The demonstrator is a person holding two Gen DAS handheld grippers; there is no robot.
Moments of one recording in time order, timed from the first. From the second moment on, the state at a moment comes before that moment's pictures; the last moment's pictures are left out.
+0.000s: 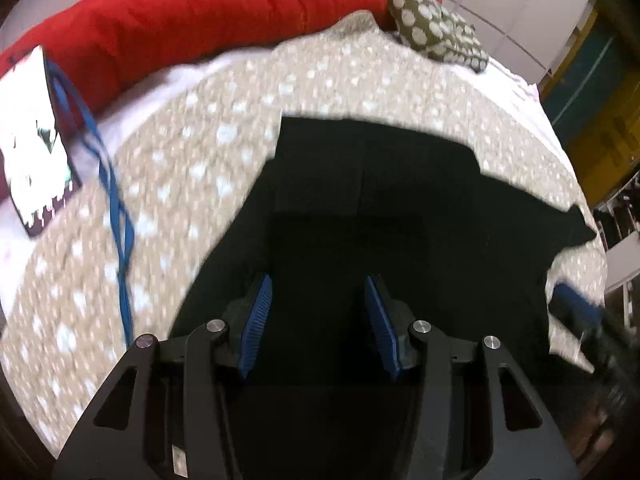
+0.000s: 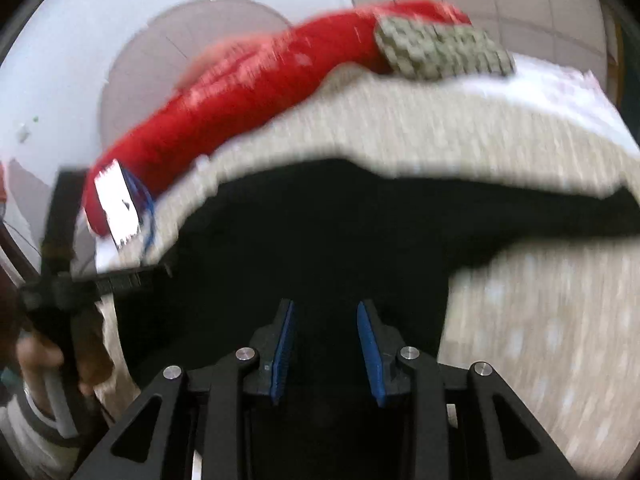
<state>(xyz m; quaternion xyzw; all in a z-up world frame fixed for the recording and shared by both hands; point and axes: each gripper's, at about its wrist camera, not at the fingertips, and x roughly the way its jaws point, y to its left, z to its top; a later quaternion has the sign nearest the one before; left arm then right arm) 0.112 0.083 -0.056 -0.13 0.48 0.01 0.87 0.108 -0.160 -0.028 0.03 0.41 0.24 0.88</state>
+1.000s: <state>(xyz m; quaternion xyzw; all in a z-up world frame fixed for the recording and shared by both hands) 0.114 0.153 -0.040 -0.22 0.43 0.11 0.87 0.177 -0.090 -0.006 -0.13 0.33 0.30 0.89</state>
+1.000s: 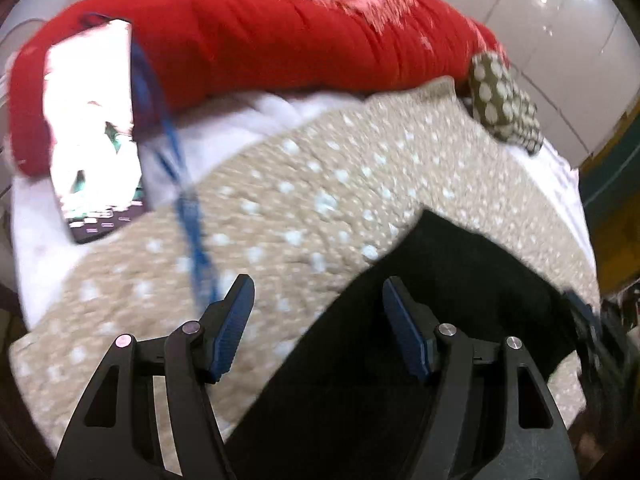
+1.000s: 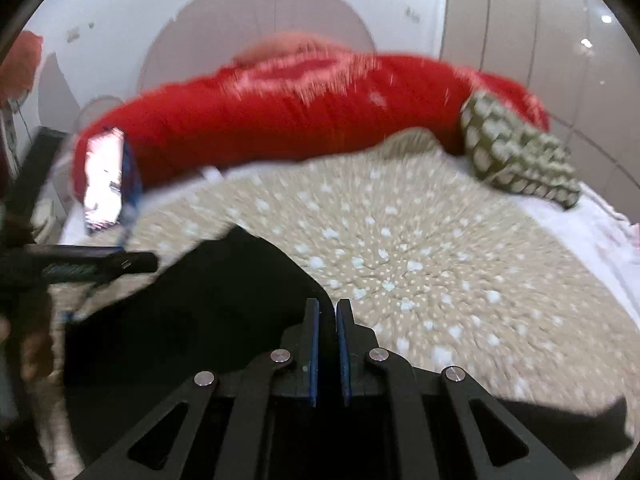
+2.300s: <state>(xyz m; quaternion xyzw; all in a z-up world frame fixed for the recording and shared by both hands) 0.056 0.058 -0.054 -0.12 0.48 0.00 0.87 0.139 -0.389 -0.064 0.33 0.37 -0.03 0.87</state>
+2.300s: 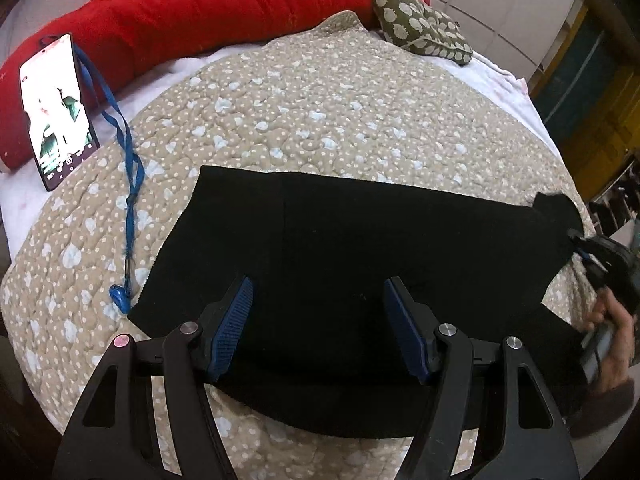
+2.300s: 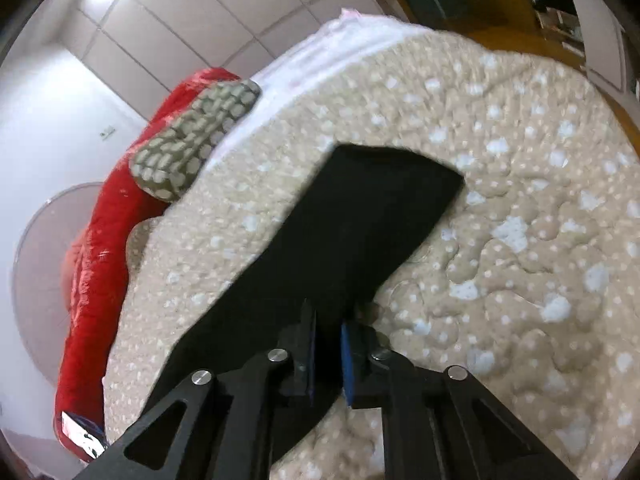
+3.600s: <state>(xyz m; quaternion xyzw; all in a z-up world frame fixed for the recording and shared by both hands) 0.011 0.066 -0.056 -0.23 0.50 -0.11 0.83 -0.040 -0.218 -0.027 0.14 0.39 0.25 0.87</state>
